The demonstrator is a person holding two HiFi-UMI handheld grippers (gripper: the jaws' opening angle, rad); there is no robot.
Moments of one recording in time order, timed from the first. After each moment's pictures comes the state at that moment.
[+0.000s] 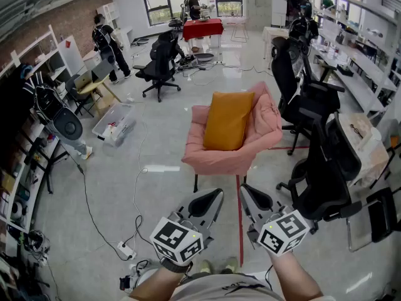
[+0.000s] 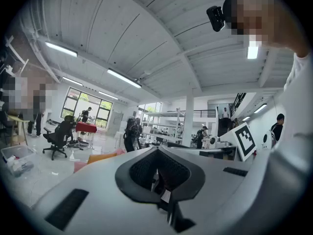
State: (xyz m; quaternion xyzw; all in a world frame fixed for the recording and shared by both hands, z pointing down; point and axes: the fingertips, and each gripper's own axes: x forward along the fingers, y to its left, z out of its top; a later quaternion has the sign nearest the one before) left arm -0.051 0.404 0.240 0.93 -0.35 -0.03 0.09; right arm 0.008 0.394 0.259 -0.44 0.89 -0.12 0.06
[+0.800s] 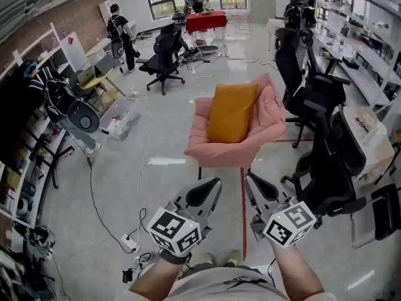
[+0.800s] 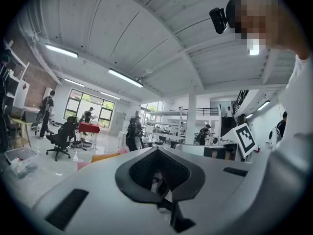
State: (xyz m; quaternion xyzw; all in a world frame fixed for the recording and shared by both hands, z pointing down) left arm -0.048 0.388 0.241 0.93 -0.36 -0.02 0.08; right arm 0.031 0.381 0.254 -0.43 0.89 -0.13 0.10
